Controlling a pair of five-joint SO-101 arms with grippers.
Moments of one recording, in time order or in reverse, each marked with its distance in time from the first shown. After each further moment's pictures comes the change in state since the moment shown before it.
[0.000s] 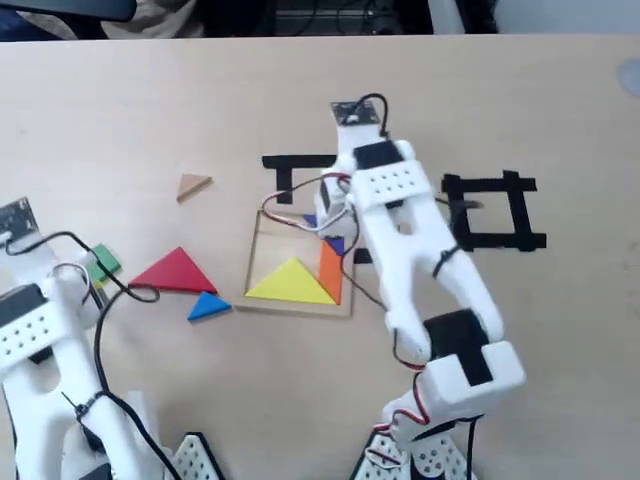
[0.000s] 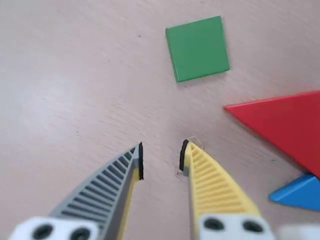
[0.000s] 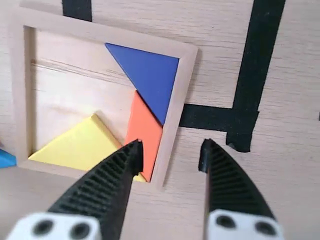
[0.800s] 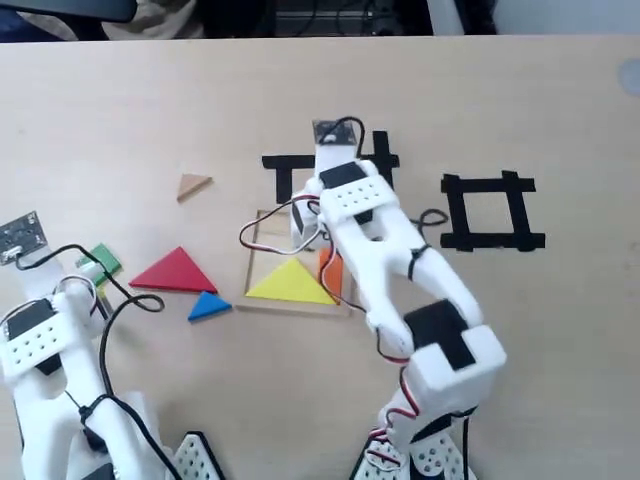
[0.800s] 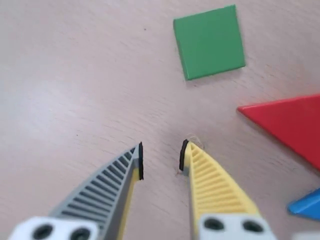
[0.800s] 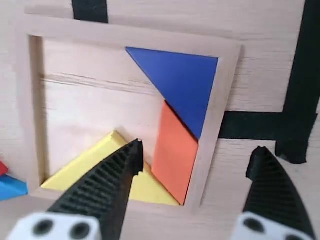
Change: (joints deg) left arm -2.1 -0.4 6.2 -7.3 -1.7; right arm -5.1 6.6 5.7 -10.0 -9.9
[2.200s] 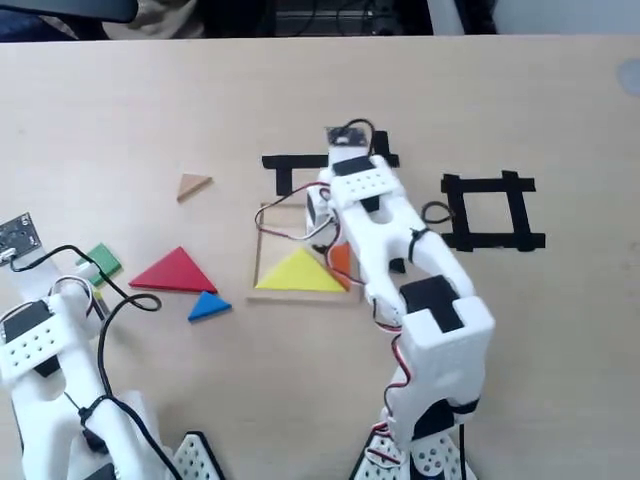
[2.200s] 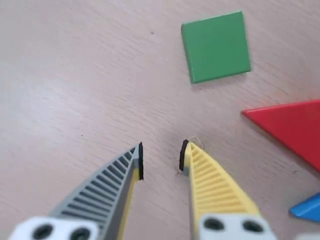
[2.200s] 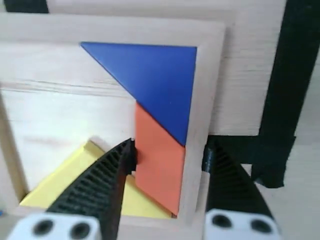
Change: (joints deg) left arm -0.5 -0.3 0.1 0.0 0.0; right arm 5.3 7.6 -6.1 0.1 5.3
